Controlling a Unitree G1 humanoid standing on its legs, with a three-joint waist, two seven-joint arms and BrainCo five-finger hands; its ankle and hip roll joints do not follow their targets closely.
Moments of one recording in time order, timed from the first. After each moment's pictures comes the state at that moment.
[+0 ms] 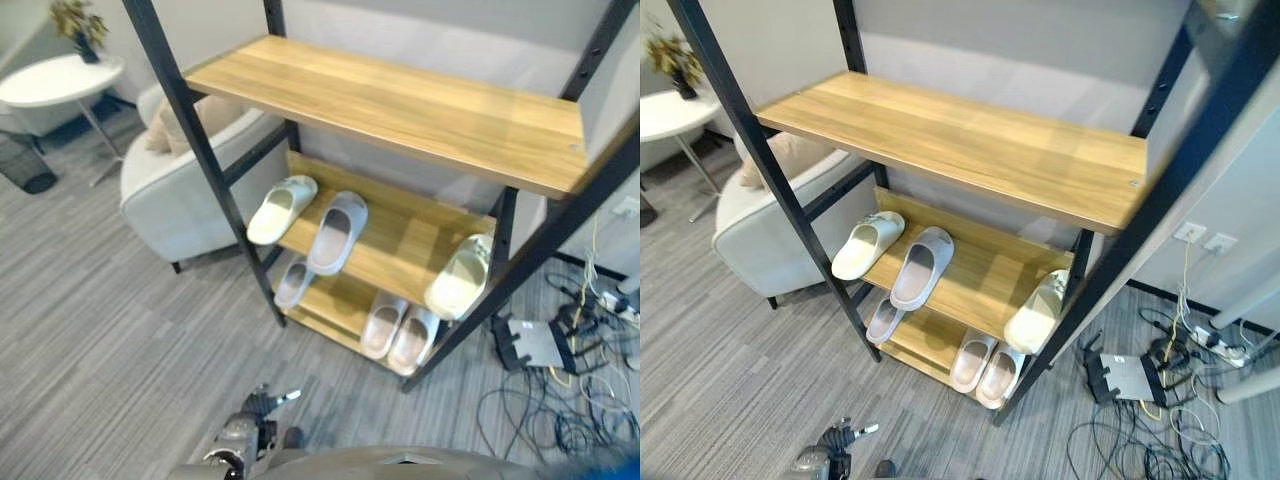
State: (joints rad) left arm -0.14 0.17 0.01 1.28 -0.05 -0.14 0.05; right arm 0.01 -0.18 -0.12 1.44 0.12 -0.10 -0.07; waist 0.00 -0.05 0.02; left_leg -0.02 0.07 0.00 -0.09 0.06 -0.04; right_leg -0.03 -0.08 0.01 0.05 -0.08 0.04
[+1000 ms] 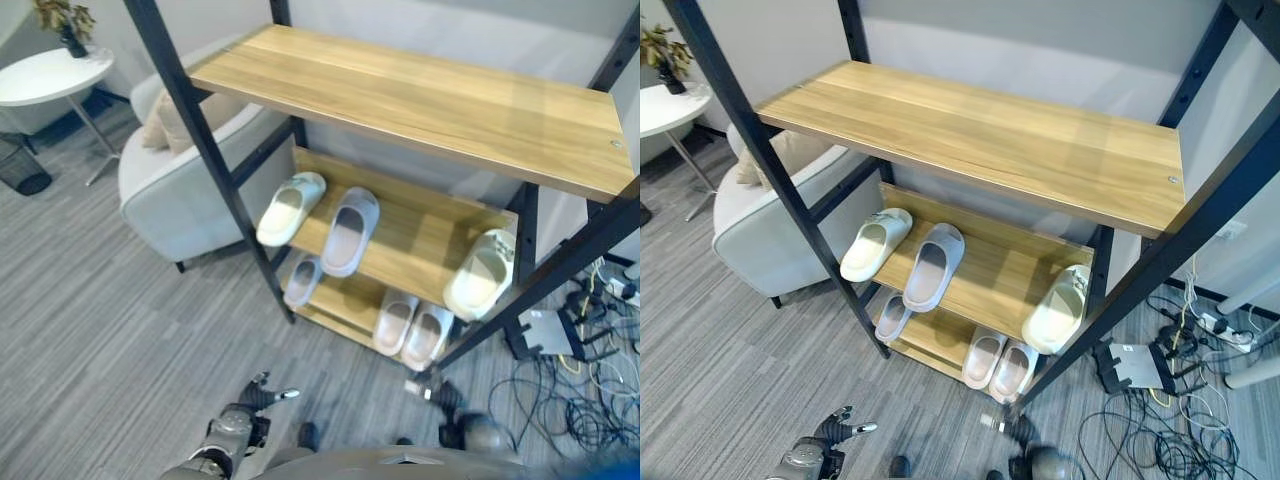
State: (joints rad) left arm -0.11 0.24 -0.11 1.22 -0.01 -0.13 0.02; right arm 0.16 -0.19 0.26 0.85 0.13 -0.19 0.16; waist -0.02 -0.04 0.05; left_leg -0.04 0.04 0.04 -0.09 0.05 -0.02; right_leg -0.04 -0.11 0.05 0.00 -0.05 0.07
